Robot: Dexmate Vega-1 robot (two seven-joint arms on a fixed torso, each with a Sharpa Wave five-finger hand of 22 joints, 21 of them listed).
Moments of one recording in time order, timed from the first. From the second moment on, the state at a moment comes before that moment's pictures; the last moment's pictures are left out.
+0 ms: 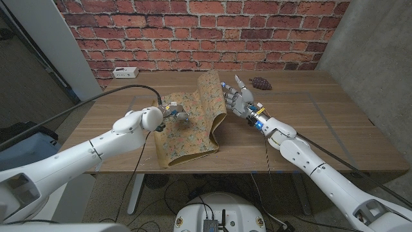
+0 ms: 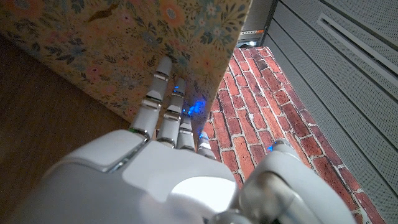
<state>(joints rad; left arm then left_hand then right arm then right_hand) 0.69 0.94 0.77 -1.99 0.43 0.62 -0.34 0.28 0.17 0.73 0.12 0.18 0.67 0.03 0.20 0.19 0.62 -0.04 0.20 0.20 0.53 -0.05 0.18 0.17 0.36 0.10 0.38 0.19 -0.88 -0.47 -0.48 -1.56 0.94 0.09 0.42 0.19 0.03 0.11 0.07 0.22 0.00 -0.06 0.20 0.18 0.27 0.09 0.21 0.19 0.47 0.14 0.19 0.22 0.59 0.20 0.27 0.18</state>
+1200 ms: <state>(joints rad) 0.79 0.98 0.72 -2.09 0.50 0.65 -0.18 0.35 0.03 0.71 -0.07 0.17 0.71 0.01 0.20 0.19 0.64 -0.05 0.21 0.20 0.58 -0.05 0.19 0.17 0.37 0.11 0.36 0.19 -0.80 -0.61 -0.58 -1.66 0.67 0.04 0.38 0.21 0.08 0.13 0.05 0.24 0.19 0.00 0.22 0.18 0.32 0.14 0.22 0.19 0.40 0.12 0.20 0.20 0.52 0.13 0.20 0.18</state>
